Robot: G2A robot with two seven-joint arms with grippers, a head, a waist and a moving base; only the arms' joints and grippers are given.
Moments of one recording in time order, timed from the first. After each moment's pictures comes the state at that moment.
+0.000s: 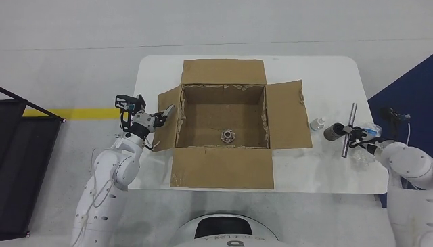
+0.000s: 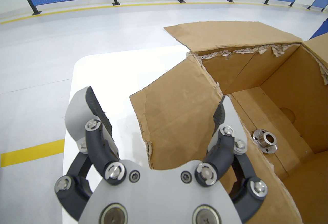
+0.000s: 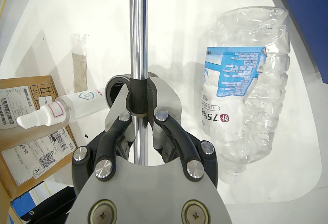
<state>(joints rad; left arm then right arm) 1.61 -1.28 -1.48 -1.67 1.21 -0.24 -0.04 -1.66 -1.11 2.00 -1.65 -0.65 0.11 0.97</state>
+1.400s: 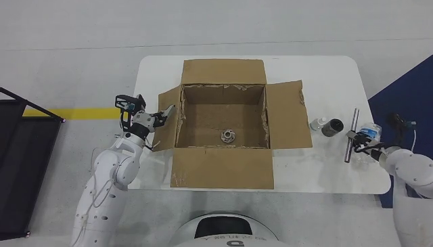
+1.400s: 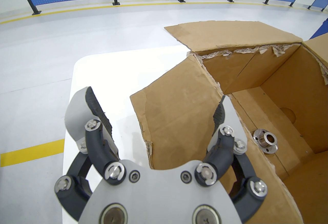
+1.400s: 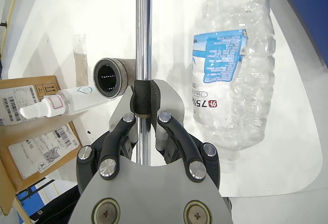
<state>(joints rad) 1.61 -1.28 -1.48 -1.67 1.21 -0.24 -0.04 -1.74 -1.09 2.03 -1.68 -0.57 0.12 0.94</state>
